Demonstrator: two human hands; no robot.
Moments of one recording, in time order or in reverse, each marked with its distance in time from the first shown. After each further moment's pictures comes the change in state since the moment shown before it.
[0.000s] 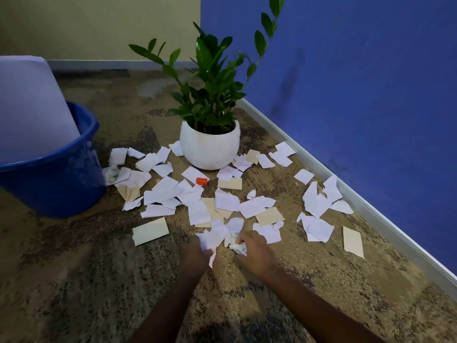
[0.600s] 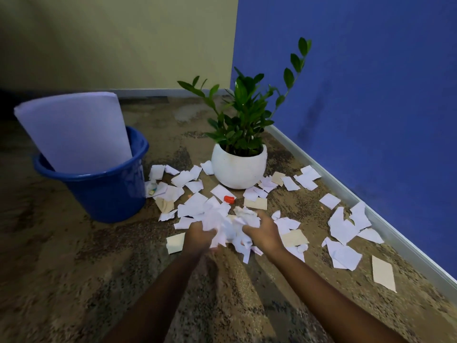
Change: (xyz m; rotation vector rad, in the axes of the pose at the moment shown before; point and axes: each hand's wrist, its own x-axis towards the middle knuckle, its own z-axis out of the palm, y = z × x) left_hand -0.003 0.043 -0.086 -0.307 0.132 -0.102; right_hand 0.017 -0.083 -0.064 0.701 0.131 0.086
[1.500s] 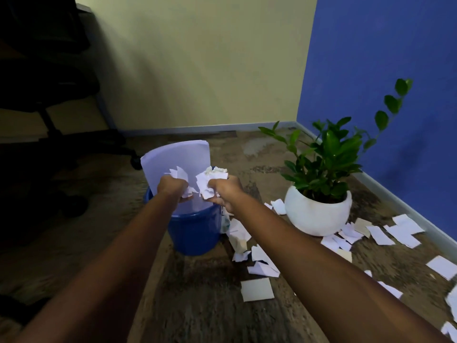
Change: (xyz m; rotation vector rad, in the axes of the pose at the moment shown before) left_hand 0.054 0.110 -0.247 -0.303 0.463 -0.013; right_hand 0.054 -0.254 0.169 0.606 -0.383 0.089
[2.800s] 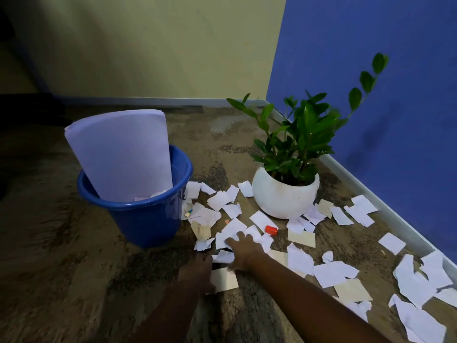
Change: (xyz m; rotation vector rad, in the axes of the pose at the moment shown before) left_hand -0.029 -0.211 0.119 1.353 -0.699 0.371; right_hand 0.033 0.154 -0.168 -1.691 -0.195 0.074
